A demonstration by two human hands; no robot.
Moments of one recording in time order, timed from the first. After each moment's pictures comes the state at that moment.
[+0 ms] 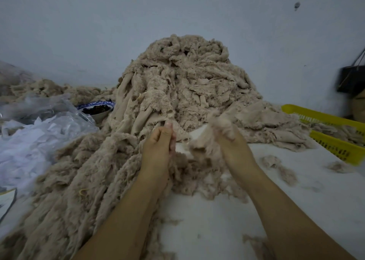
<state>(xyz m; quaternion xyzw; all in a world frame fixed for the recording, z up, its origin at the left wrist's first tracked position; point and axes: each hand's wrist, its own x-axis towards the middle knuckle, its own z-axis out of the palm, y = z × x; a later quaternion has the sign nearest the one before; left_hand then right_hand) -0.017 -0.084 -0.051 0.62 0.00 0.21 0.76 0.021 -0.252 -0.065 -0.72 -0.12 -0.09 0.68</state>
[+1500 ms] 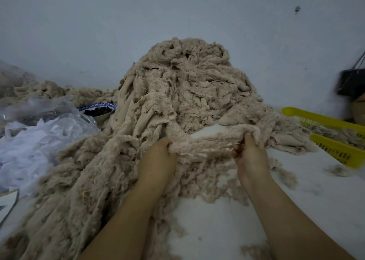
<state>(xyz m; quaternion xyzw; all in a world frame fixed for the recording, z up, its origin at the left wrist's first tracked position) -0.005 -0.069 -0.065 0.91 0.06 0.22 0.35 0.037 -0.267 -0.074 -0.44 0.11 -0.12 0.88</state>
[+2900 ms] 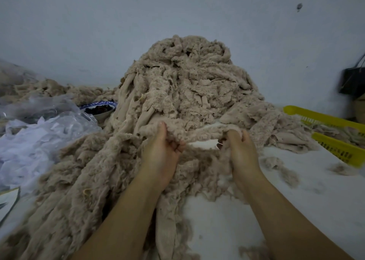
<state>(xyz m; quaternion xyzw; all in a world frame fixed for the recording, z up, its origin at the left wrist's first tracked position) -0.009 -0.079 -0.050 0.46 0.00 0.10 0.88 0.014 -0.250 -0.062 -0.68 0.00 -0.12 0.72</state>
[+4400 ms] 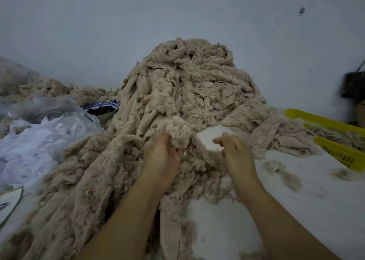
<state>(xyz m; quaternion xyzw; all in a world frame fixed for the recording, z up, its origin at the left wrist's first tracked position) -0.003 -0.079 -0.053 0.38 -0.03 0.07 0.92 0.015 -0.243 -0.072 -0.78 -0.04 -0.17 0.61</state>
